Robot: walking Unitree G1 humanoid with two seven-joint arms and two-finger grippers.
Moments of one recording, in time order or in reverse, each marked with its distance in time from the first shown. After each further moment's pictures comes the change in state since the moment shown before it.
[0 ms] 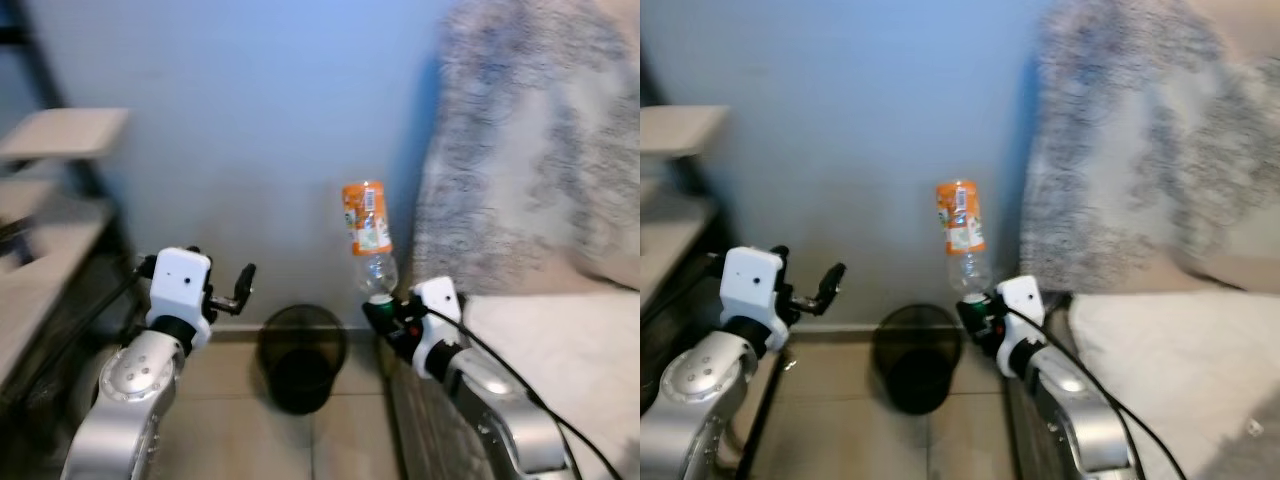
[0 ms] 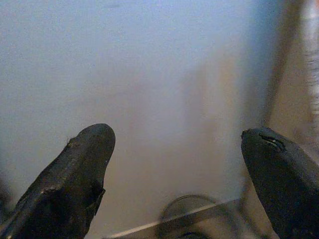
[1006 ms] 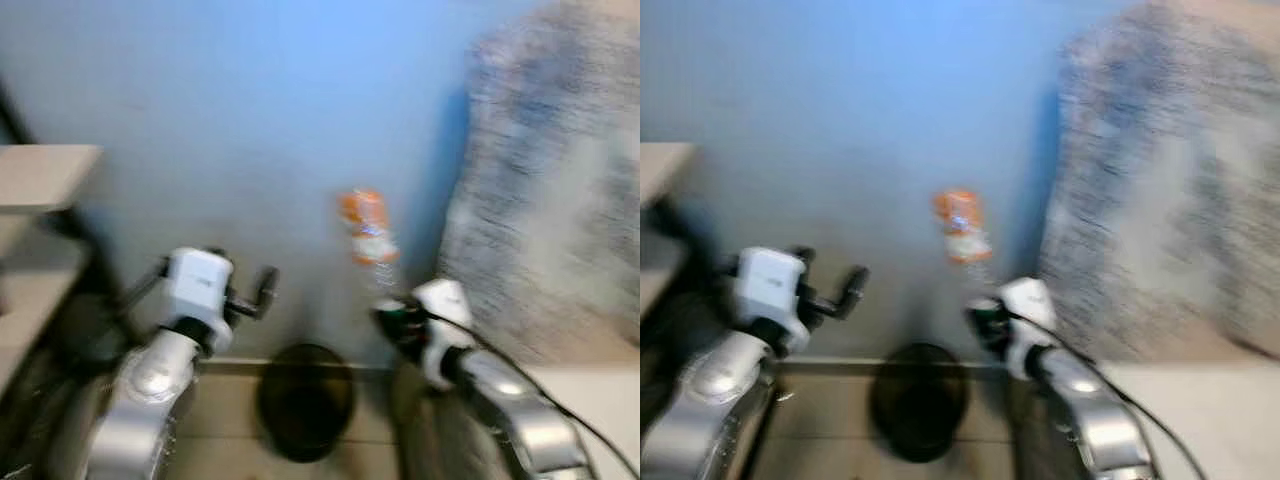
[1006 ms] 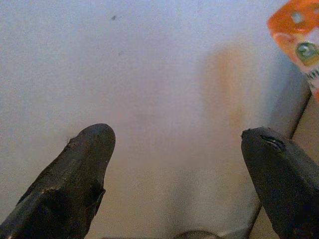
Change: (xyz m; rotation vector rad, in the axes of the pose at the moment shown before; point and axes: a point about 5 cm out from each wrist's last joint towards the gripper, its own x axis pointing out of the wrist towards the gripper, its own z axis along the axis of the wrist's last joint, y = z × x) left arm 0.001 -0.012 0.000 -0.010 -0.008 -0.060; right arm -0.003 -0.010 -0.007 -0.068 0.059 0.000
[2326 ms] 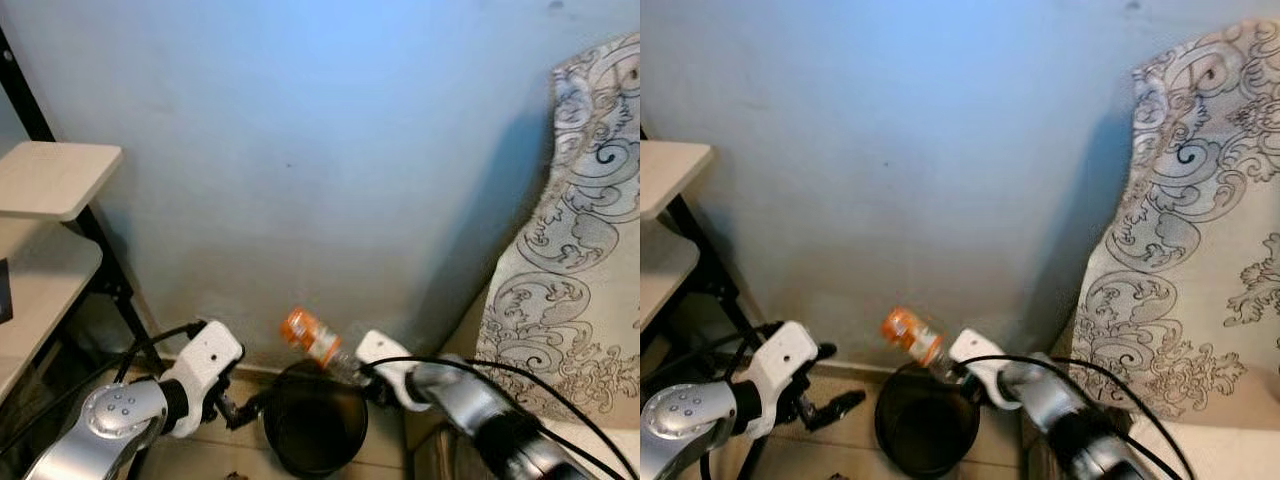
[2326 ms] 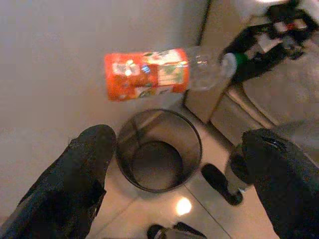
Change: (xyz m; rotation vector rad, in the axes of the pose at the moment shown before) left arm -0.047 0.003 -0.049 0.136 0.472 -0.549; right arm 0.055 0.009 -0.071 -0.459 0.656 0.298
